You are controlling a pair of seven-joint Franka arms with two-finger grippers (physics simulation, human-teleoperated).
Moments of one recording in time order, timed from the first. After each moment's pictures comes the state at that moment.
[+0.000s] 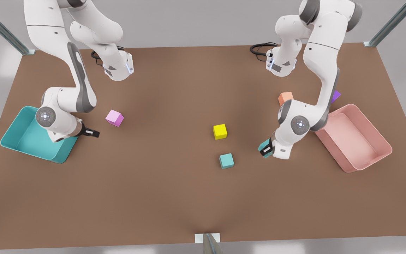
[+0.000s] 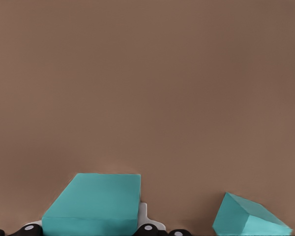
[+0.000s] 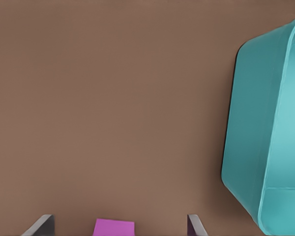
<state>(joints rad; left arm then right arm) -0.11 0.43 -0.24 -1.88 0.02 2.29 -0.88 -0.09 0.11 0.03 -2.20 -0.06 2.15 0.24</state>
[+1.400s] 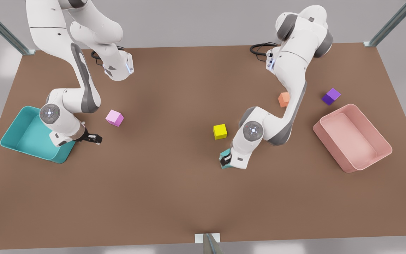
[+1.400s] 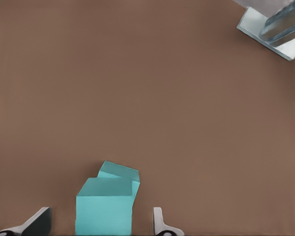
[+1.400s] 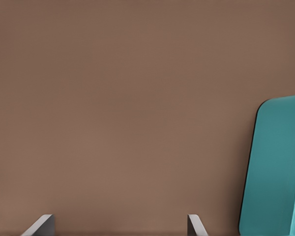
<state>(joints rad) -0.35 0.68 -0.22 -1.28 0.10 2.03 -1.08 -0.07 0.13 0.05 -2.19 -0.07 2.29 0.18</state>
